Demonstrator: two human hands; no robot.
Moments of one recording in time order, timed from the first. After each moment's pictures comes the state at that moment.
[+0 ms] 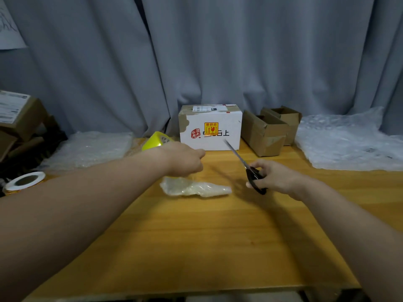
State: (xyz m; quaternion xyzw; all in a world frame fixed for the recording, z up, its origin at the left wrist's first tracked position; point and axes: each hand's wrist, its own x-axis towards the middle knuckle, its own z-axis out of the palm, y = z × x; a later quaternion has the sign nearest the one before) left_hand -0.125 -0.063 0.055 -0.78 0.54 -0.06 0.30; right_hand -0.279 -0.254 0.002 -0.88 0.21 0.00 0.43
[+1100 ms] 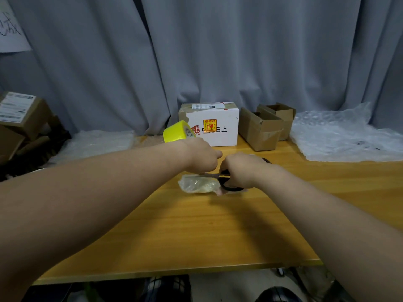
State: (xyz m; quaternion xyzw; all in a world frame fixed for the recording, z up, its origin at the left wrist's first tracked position) left_hand -0.173 -0.079 0.064 -0.74 0.57 -0.10 0.34; right_hand -0.266 -0.175 0.033 -0.99 0.10 0.03 -0.01
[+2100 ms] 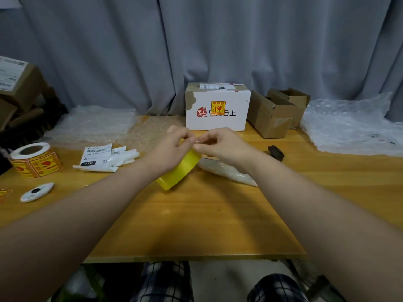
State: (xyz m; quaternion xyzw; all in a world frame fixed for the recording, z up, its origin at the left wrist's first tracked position) left_hand -0.140 -0.007 0.000 -0.81 0.41 -0.05 -0.41; right_hand -0.222 -0.143 0.013 -0.87 0.07 -0.12 0.48
